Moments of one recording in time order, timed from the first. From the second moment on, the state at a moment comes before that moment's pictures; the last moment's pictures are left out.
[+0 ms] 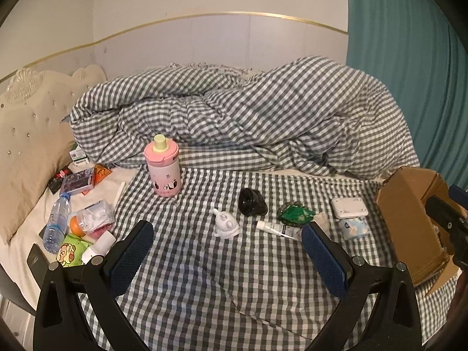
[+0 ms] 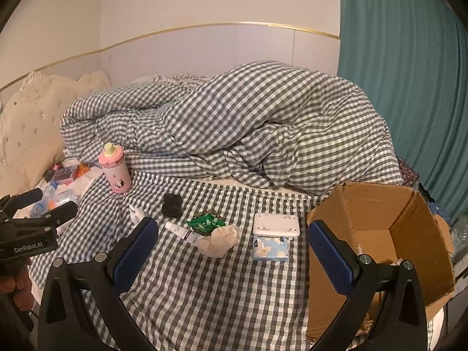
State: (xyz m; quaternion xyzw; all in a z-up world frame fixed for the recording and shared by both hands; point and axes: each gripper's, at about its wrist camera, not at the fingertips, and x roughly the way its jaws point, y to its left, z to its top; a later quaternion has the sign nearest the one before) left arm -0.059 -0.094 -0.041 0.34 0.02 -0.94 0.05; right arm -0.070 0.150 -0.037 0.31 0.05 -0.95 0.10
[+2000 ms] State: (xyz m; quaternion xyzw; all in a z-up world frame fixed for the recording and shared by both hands) left arm -0.219 -0.128 -0.229 0.49 0.03 -0.87 0.06; right arm -0.220 0.102 -0.233 0.48 0.08 -0.86 0.13
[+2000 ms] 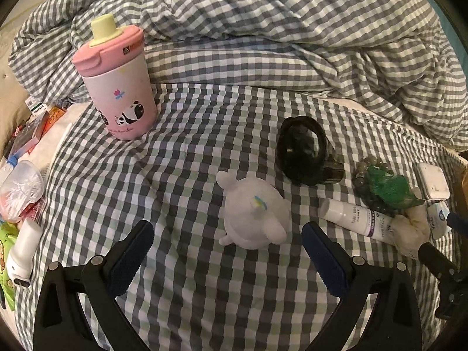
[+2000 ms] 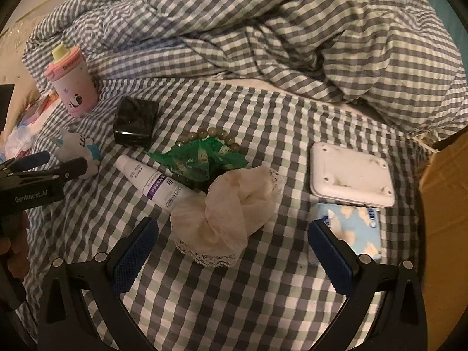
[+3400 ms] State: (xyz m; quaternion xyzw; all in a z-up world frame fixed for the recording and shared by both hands) left arm -0.226 -0.136 -0.233 0.48 0.07 -0.87 0.07; right arm -0.220 0.106 -0.232 0.48 0.07 -0.86 0.15
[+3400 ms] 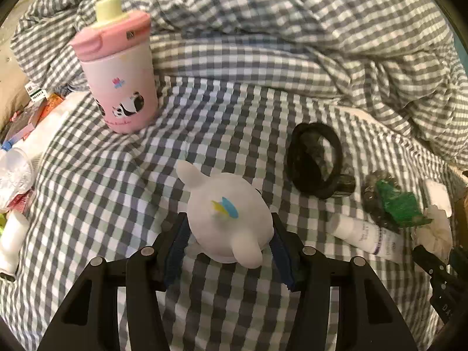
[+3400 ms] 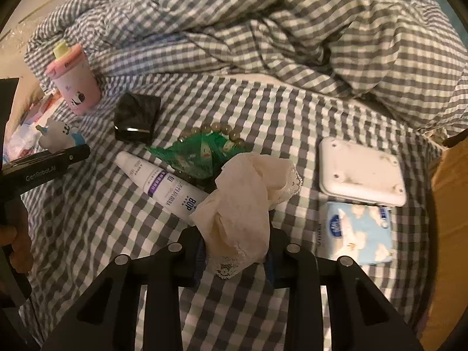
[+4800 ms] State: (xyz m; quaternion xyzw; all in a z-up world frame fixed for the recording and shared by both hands) left arm -0.060 -0.072 -0.030 0.32 0.03 -0.95 0.05; right arm -0.068 0.162 -0.059 0.33 0.04 -0.93 0.14
